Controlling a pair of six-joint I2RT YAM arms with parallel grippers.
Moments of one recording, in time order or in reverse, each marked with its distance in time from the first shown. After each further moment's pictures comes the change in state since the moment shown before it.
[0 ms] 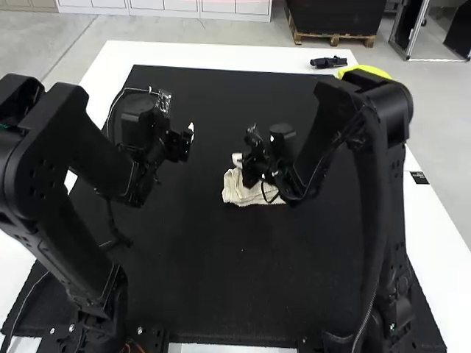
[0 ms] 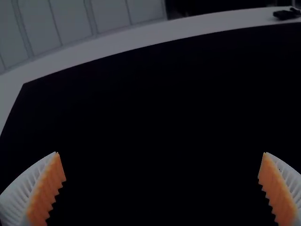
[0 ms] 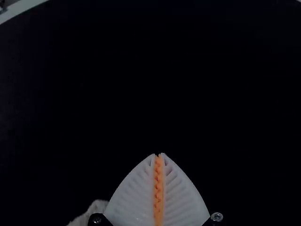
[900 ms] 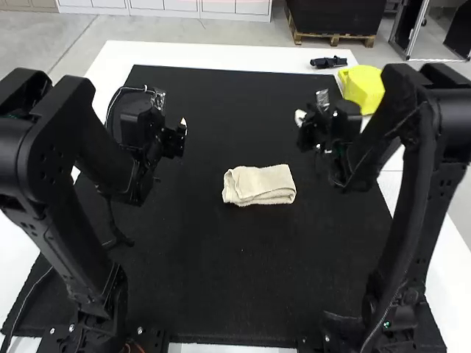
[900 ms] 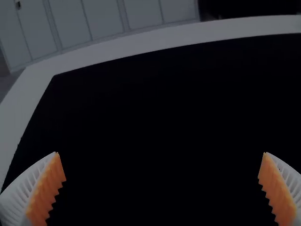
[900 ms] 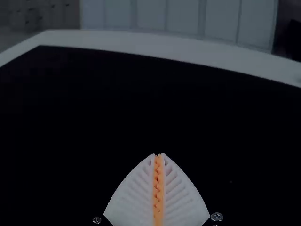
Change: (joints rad) left arm 0.027 0.055 0.010 0.067 -0.093 -0.003; right arm -0.402 -0.282 -0.182 0.124 0.053 0.054
